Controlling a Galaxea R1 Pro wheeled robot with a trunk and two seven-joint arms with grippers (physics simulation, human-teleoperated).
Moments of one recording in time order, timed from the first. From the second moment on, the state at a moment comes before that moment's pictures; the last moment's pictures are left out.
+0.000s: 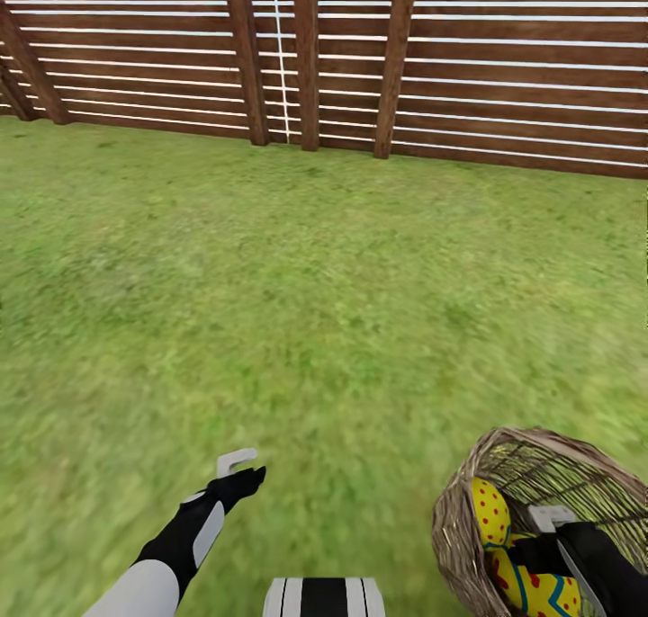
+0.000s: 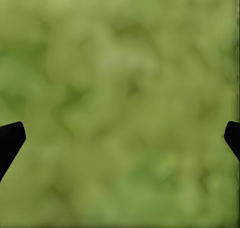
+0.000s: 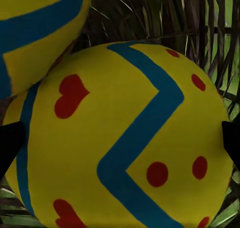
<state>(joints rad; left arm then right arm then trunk) -0.60 -0.09 0.20 -0.47 0.08 0.13 -0.07 -0.42 -0.34 -0.04 -0.69 0.08 0.63 0.25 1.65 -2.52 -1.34</state>
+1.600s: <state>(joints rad) -0.60 -0.10 0.20 -0.45 0.08 0.13 -0.08 -0.42 -0.34 -0.04 -0.69 0.08 0.64 0.25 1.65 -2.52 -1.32</state>
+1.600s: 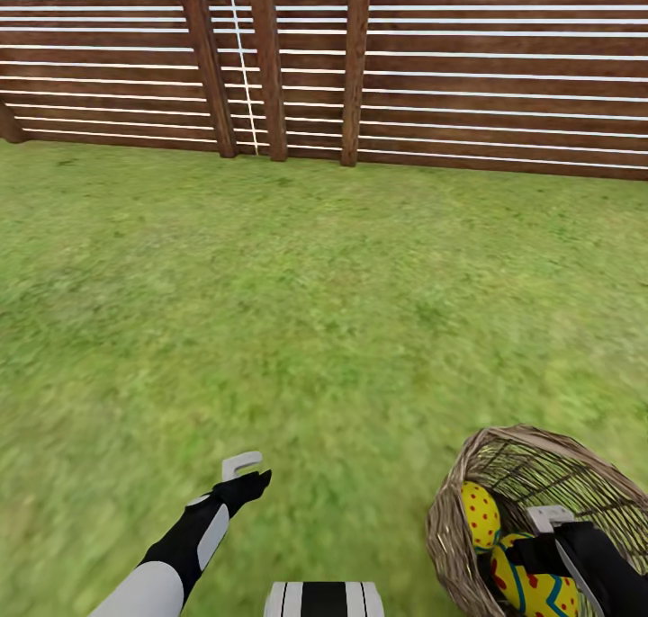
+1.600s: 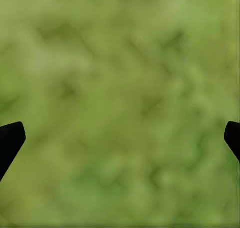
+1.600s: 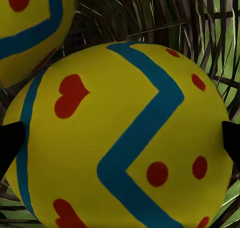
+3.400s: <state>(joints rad) -0.60 -0.12 0.20 -0.44 0.08 0.13 -0.07 -0.42 -0.33 -0.04 -0.69 0.09 0.63 0.25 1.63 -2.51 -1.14</state>
